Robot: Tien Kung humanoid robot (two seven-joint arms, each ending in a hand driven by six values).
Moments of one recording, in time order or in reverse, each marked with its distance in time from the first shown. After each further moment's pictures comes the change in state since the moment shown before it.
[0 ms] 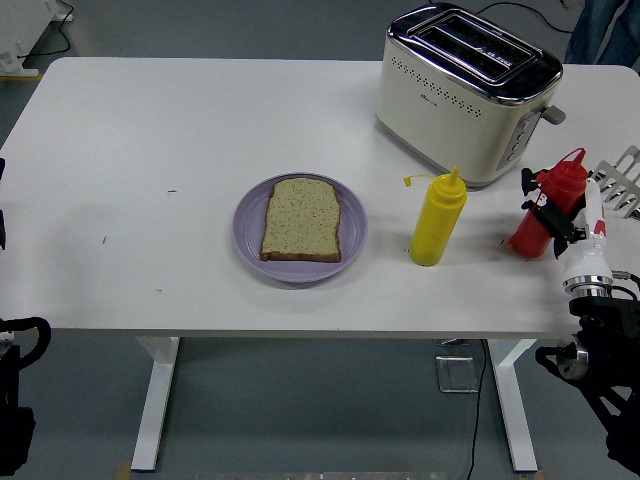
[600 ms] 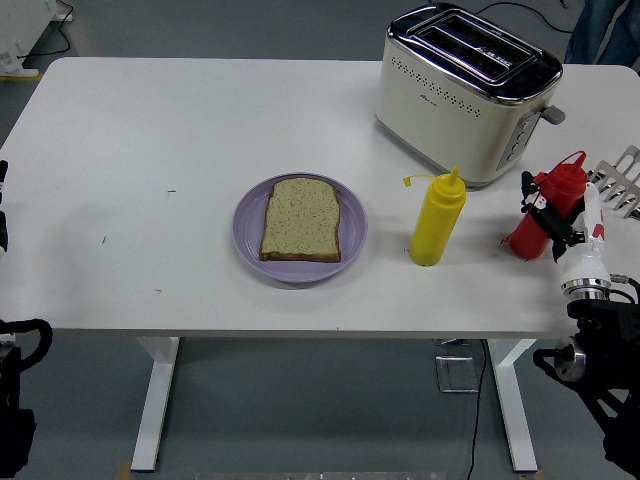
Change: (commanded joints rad) left arm 0.005 0.000 0.008 0.001 0.000 0.000 0.000; right arm -0.001 0.009 -0.013 -0.015 0.014 0.004 0.000
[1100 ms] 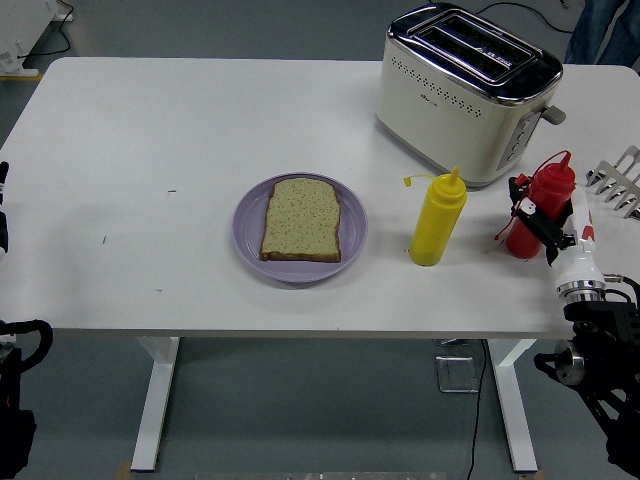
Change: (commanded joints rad) left arm 0.002 0.000 0.000 0.000 0.000 0.000 0.000; right arm -0.002 0.001 -0.002 -0.006 -0.091 0.011 -0.045
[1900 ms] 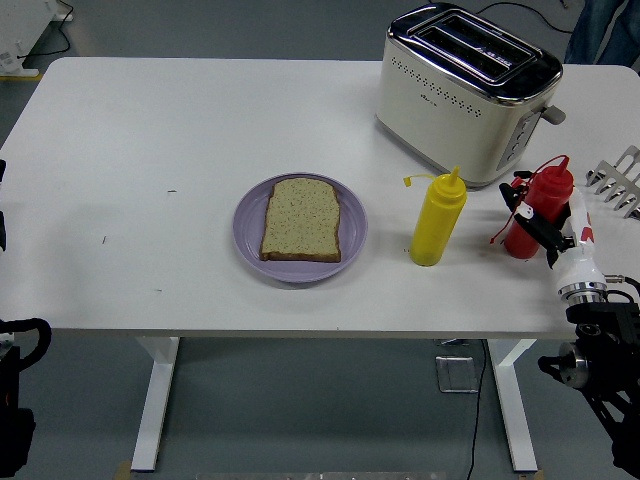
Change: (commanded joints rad) left arm -0.004 0.000 -0.005 -0.001 -0.001 0.001 -0.001; right arm -0.020 -0.009 0.021 0.025 -0.047 0.003 -0.031
